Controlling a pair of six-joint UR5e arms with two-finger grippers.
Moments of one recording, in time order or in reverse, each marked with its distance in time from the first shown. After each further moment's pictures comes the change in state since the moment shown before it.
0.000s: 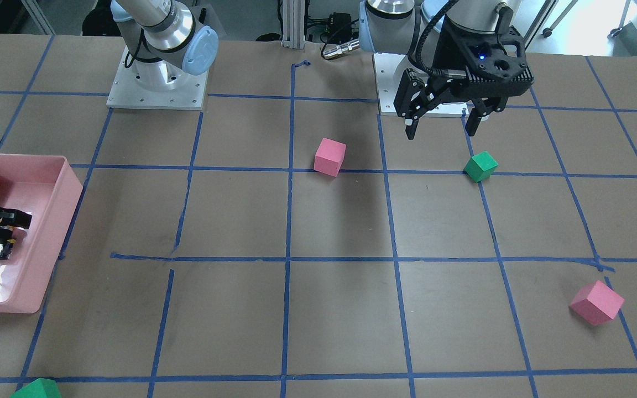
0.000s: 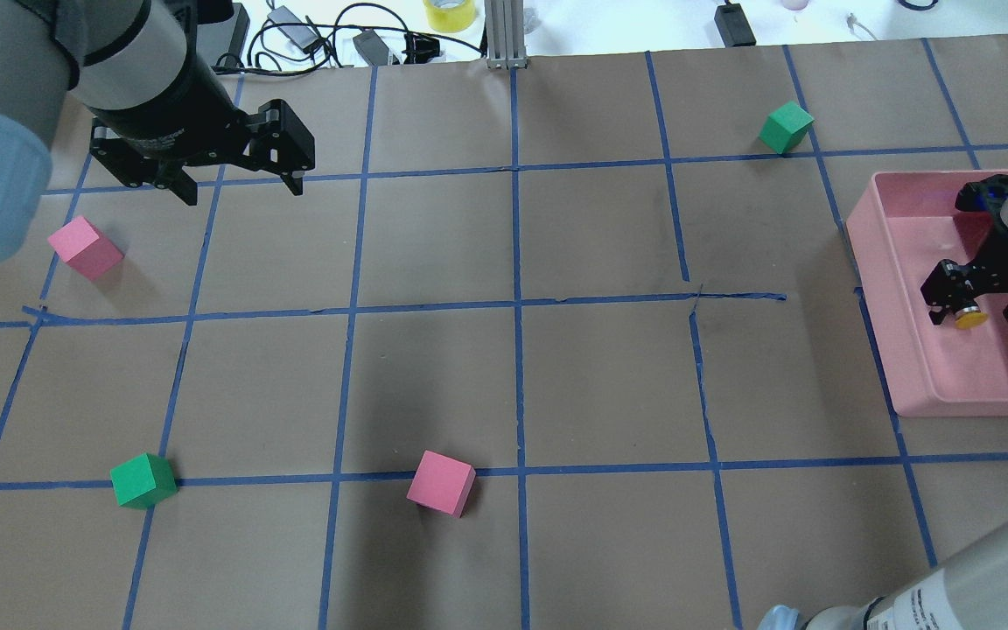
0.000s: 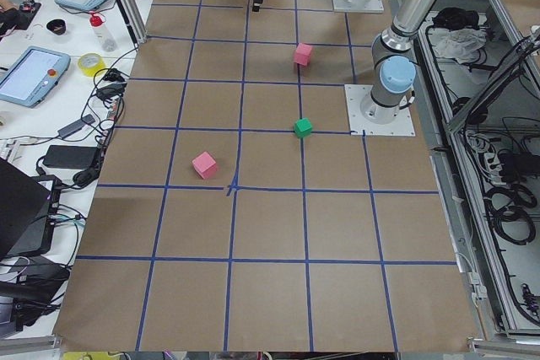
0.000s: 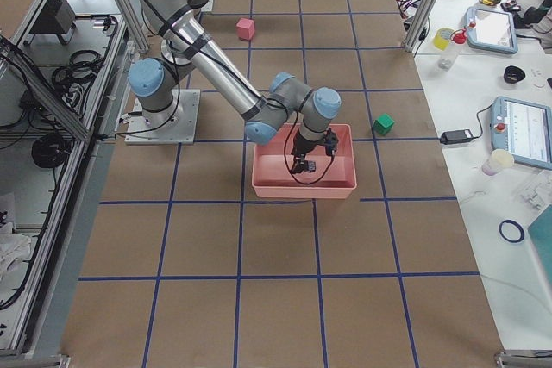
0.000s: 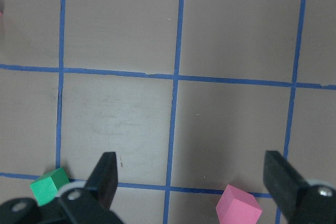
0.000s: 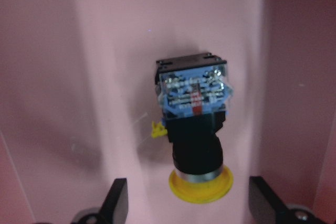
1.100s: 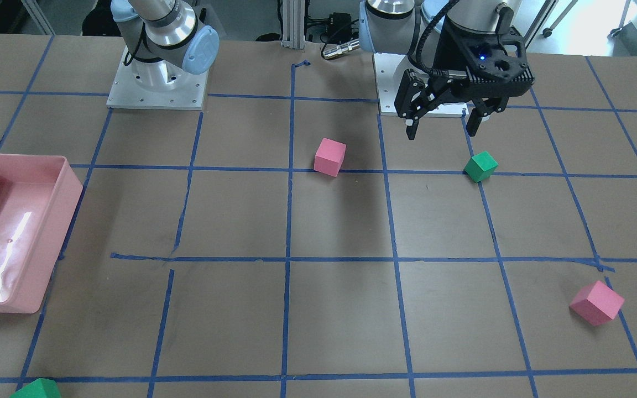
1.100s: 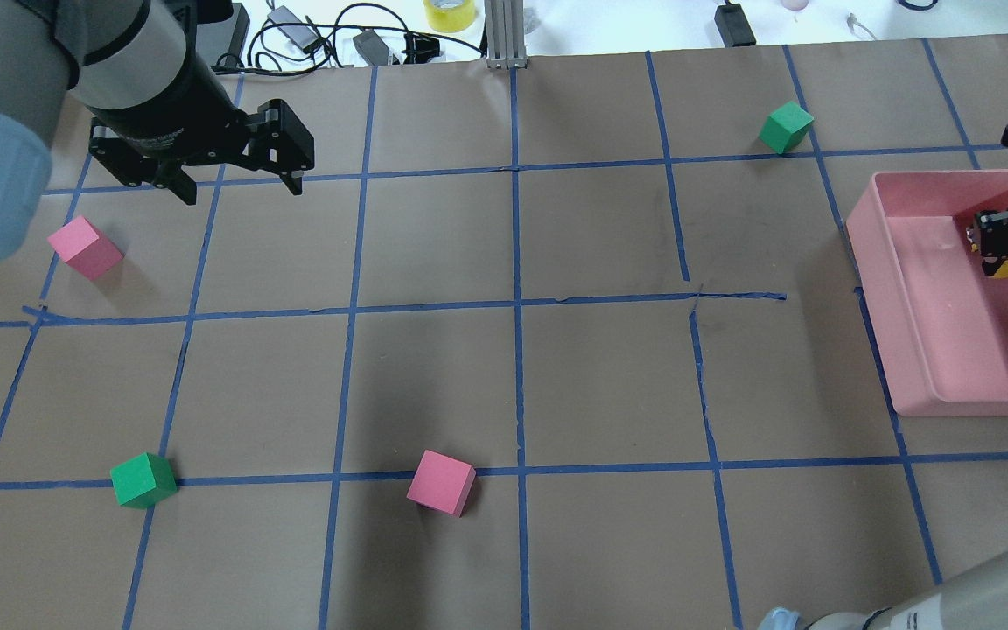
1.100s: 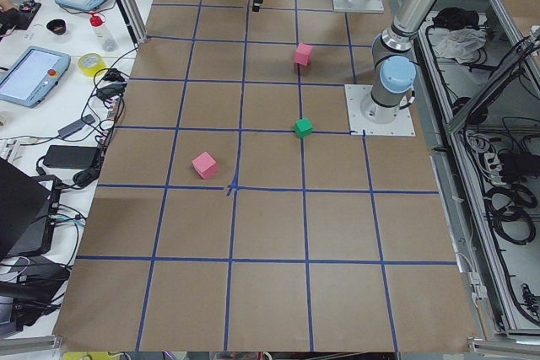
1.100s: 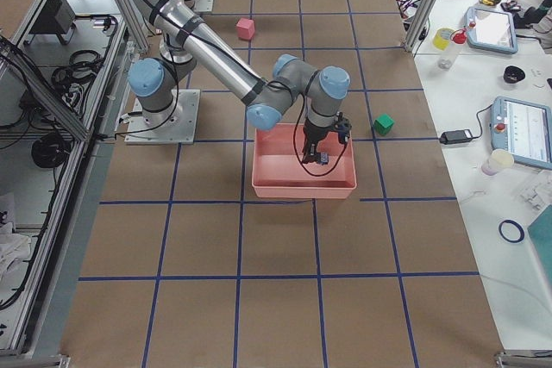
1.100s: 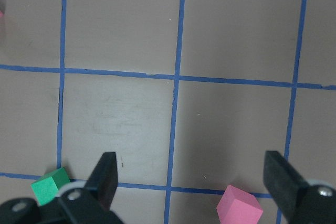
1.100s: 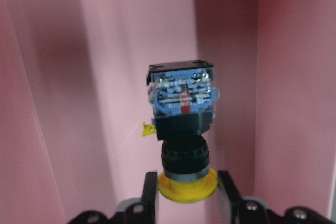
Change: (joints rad) left arm 0.000 0.000 0.000 0.000 0.002 0.000; right arm 0.022 -0.104 -0.123 0.109 0.028 0.022
